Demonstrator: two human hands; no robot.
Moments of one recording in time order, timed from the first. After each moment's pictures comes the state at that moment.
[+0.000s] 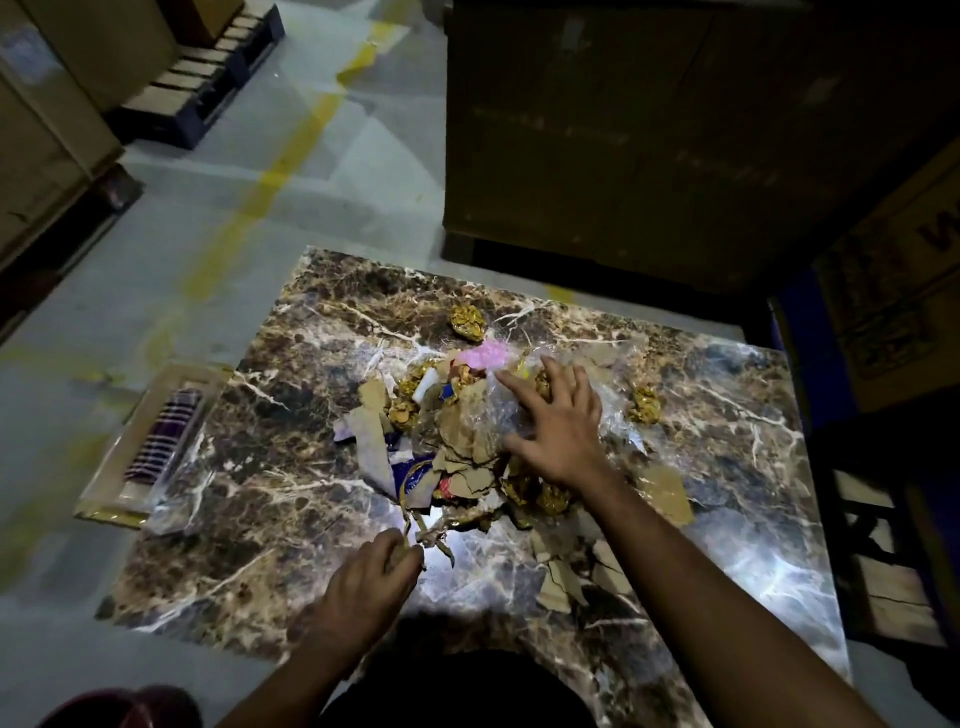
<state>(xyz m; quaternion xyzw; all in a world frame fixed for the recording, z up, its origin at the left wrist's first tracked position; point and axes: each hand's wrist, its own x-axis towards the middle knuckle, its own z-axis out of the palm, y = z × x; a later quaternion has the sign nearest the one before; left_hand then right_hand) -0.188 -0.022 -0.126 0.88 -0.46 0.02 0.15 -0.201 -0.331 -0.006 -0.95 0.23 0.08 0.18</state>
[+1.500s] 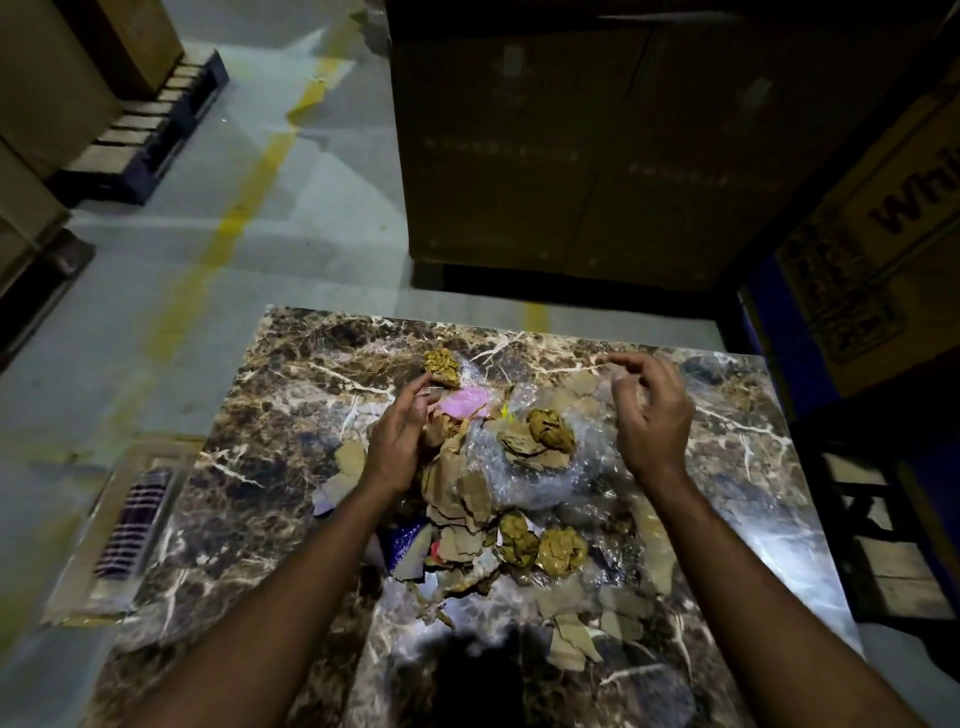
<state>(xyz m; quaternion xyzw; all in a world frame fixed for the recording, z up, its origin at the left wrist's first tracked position) -0.027 -0.195 -0.050 0.74 -0.22 -0.26 0.58 -0.212 -0.416 0.027 -0.80 0.33 -0.38 0.32</state>
